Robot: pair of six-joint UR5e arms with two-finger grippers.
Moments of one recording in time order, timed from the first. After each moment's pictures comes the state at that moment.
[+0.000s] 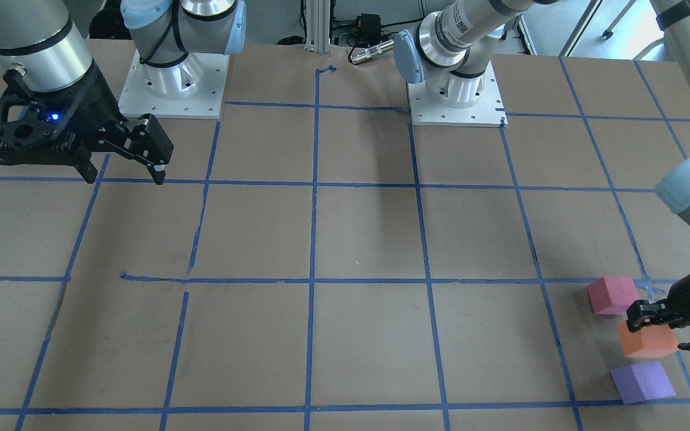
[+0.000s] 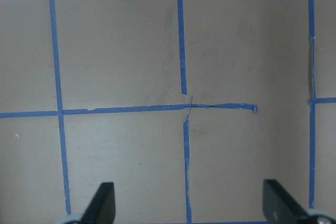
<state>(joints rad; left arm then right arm) -1.08 -2.15 -1.42 -1.09 1.62 0.53 1.54 -1.52 1.53 -1.66 -1.52 0.01</state>
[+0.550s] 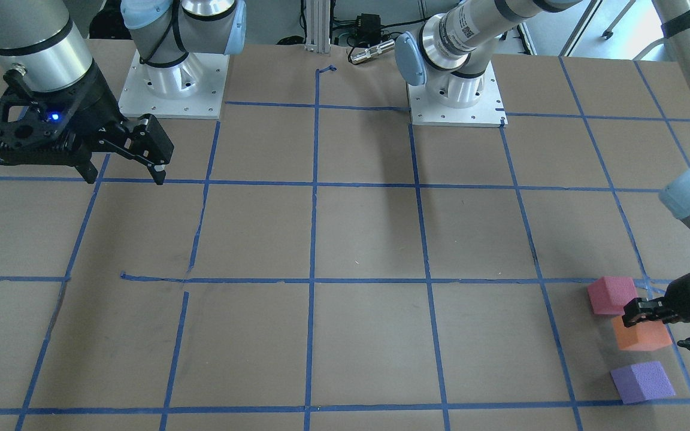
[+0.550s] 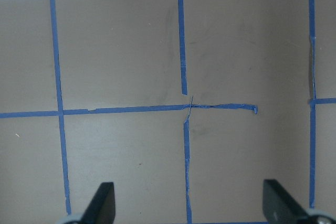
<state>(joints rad) -1.05 -2.17 -1.45 -1.09 1.59 0.55 1.54 -1.52 1.53 -1.66 -1.52 0.01</state>
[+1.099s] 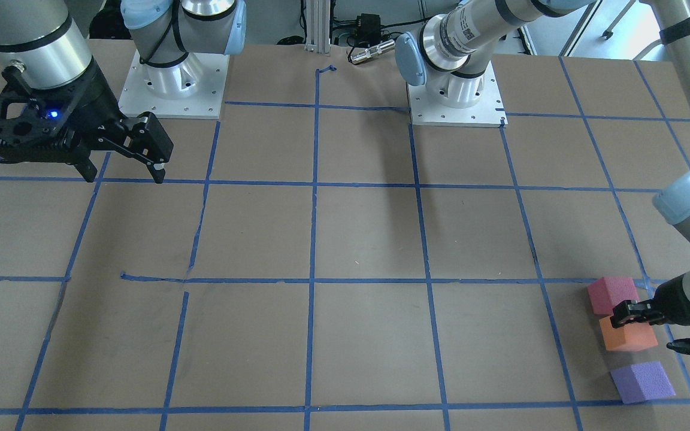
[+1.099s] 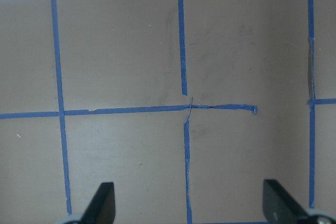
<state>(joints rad) -1.05 -2.19 -1.46 -1.09 1.56 0.54 1.54 -1.53 1.53 -1.66 -1.52 0.01</state>
